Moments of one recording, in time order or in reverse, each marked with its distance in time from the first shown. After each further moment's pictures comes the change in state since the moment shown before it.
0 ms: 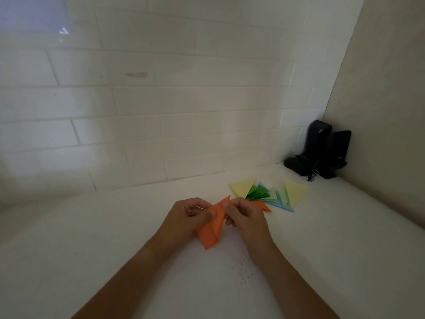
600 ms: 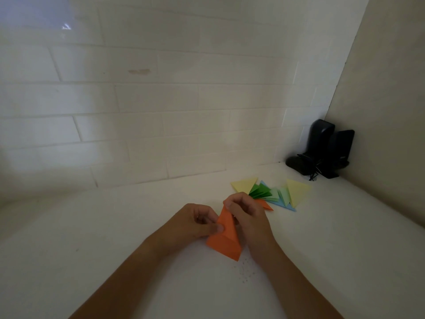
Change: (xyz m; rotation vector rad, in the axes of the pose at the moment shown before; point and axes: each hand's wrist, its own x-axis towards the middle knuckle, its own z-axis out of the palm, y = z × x) left_hand -0.003 0.003 -0.006 0.047 -0.285 -0.089; right_hand 0.000 -0.003 0.000 0.054 -0.022 -0.019
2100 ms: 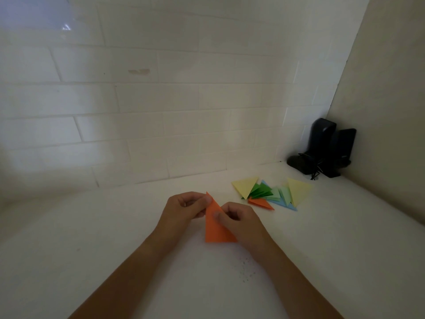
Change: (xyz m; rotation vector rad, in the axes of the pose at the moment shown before) left_hand 0.004 0.002 -0.001 -0.158 0.397 0.087; right_hand 0.002 0.009 0.001 -0.289 -0.205 0.047
